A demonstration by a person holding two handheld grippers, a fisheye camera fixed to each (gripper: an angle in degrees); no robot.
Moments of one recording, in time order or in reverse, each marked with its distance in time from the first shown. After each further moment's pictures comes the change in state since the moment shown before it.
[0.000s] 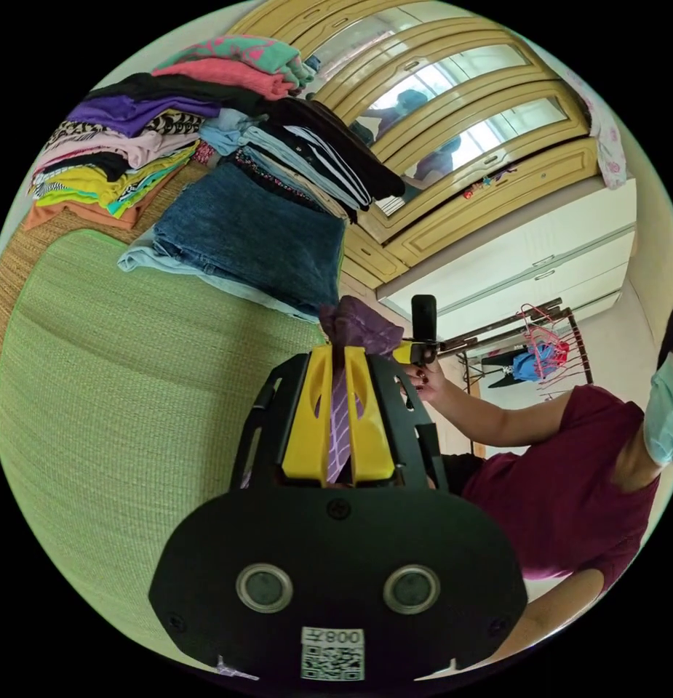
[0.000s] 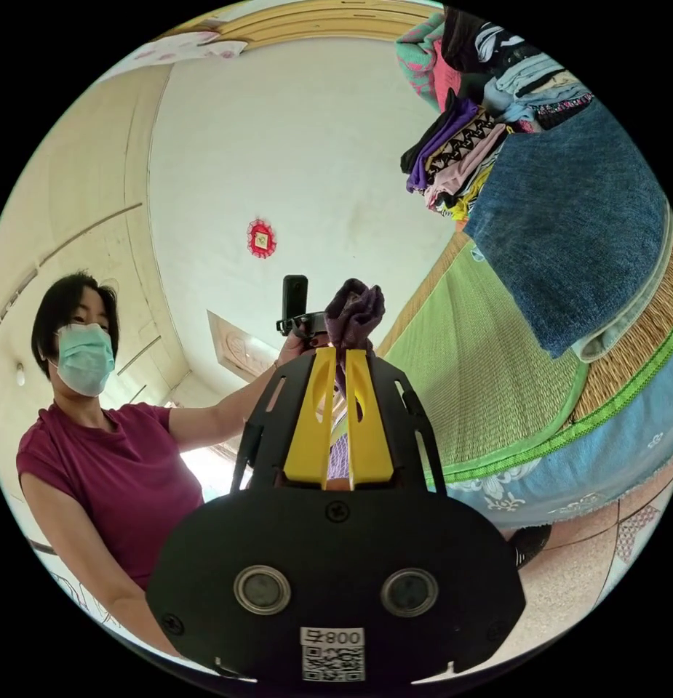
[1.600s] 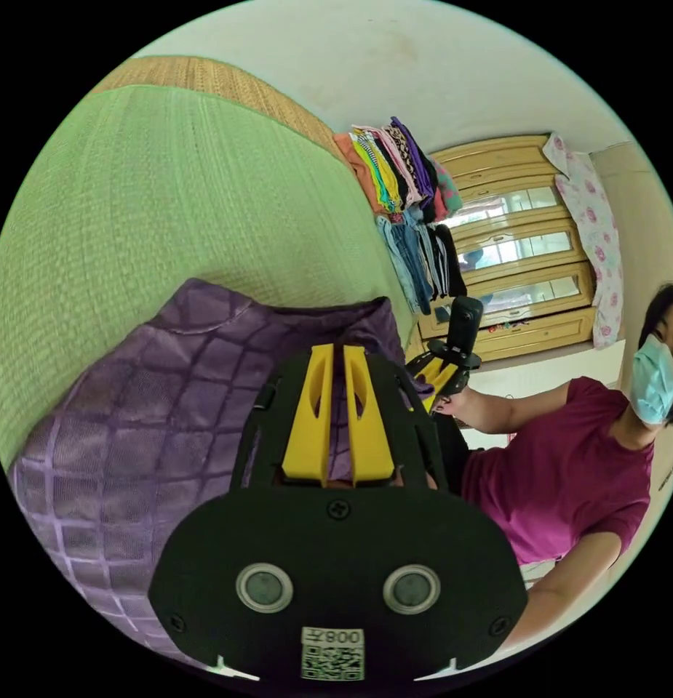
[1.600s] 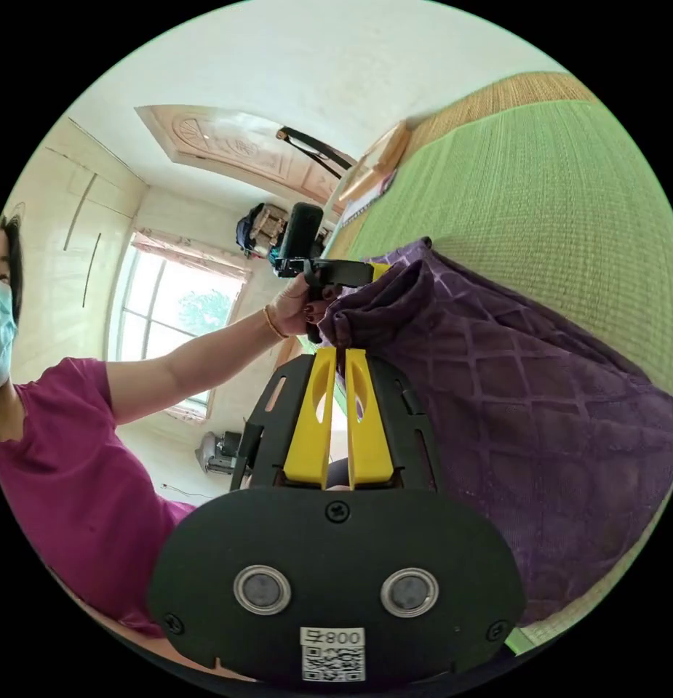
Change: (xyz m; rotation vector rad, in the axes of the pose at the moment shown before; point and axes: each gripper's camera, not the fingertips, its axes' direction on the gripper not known) left arm -0.328 0.813 0.206 0.496 0.063 -0.588; right arm -0.275 0.111 1.014 -0.996 0.053 -0.067
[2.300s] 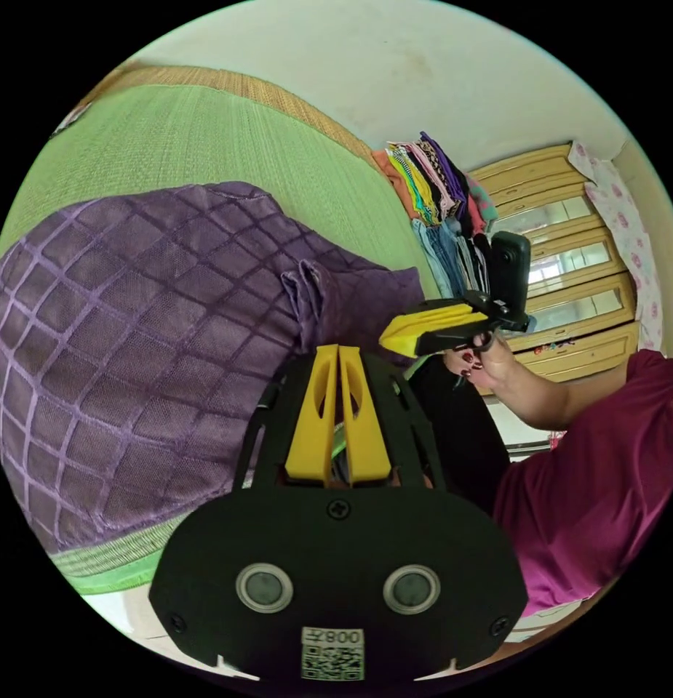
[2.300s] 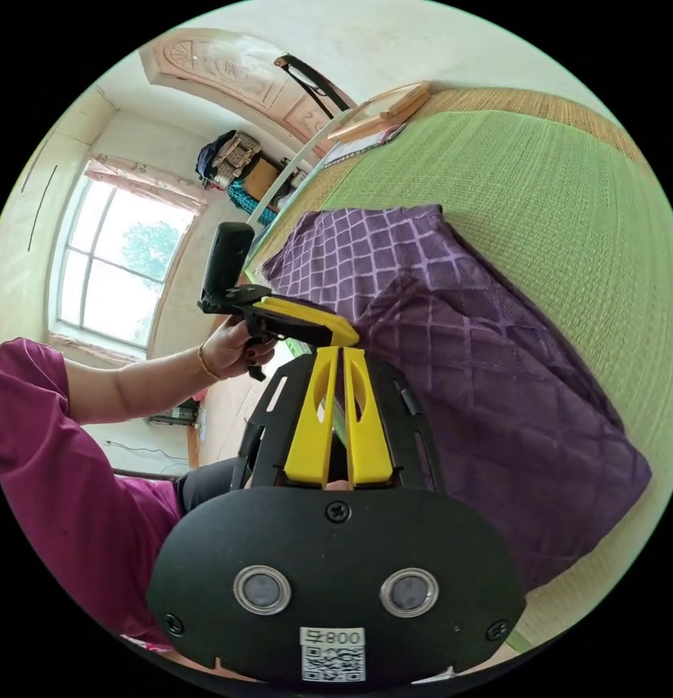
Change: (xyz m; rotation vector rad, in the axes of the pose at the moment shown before) left arm 0.000 0.188 0.073 0.138 -0.209 -0.077; right arm -0.128 -0.111 0.133 -0.201 0.286 -0.116
